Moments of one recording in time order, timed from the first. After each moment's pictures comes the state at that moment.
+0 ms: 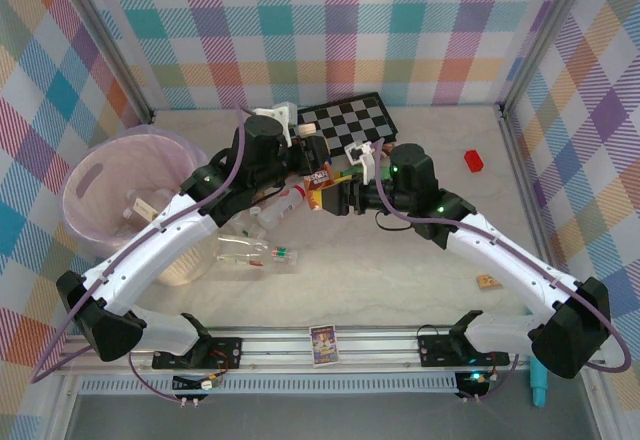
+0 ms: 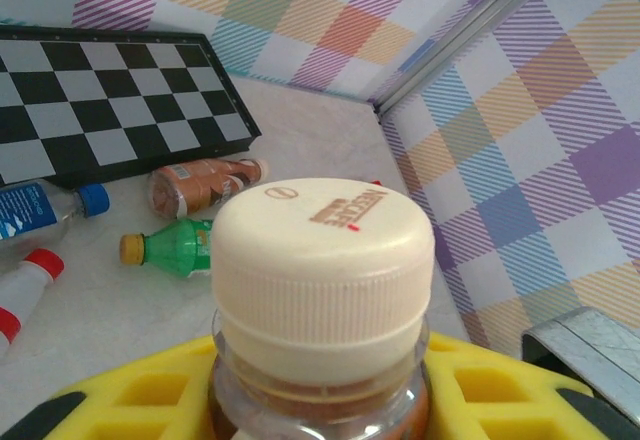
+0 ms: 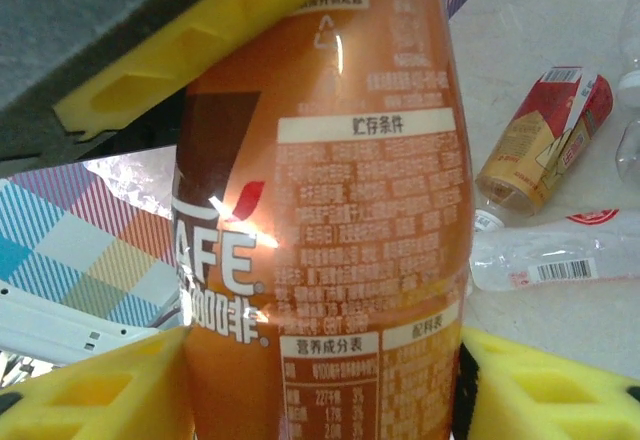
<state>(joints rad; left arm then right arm) -0.74 1.35 1.46 -0.51 -0.07 -0.69 0.69 1.22 1.05 -0.16 -0.58 0.48</state>
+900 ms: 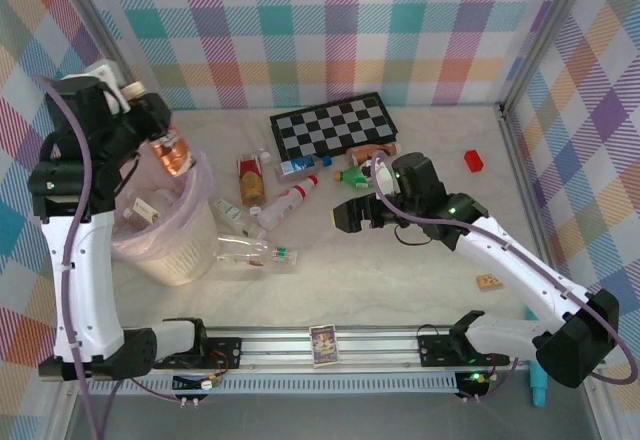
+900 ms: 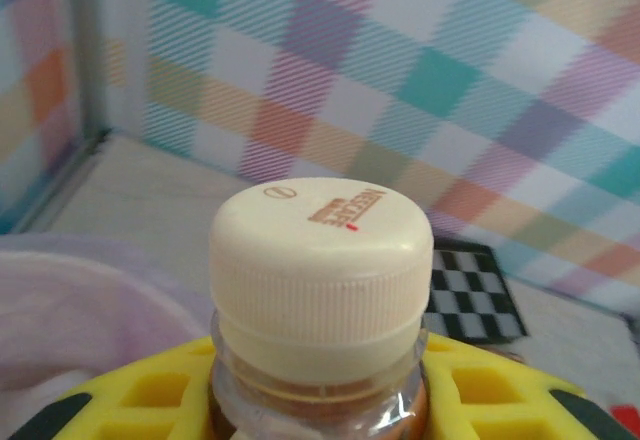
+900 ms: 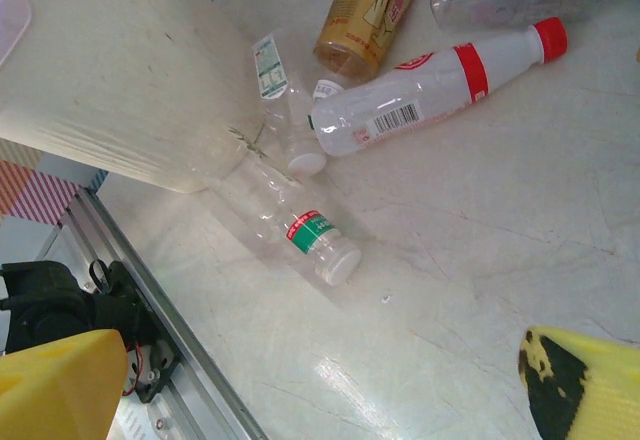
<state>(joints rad) 0.07 1.24 1.91 -1.07 0.03 -0.39 0.65 1.17 1.06 -0.56 -0.41 0.36</state>
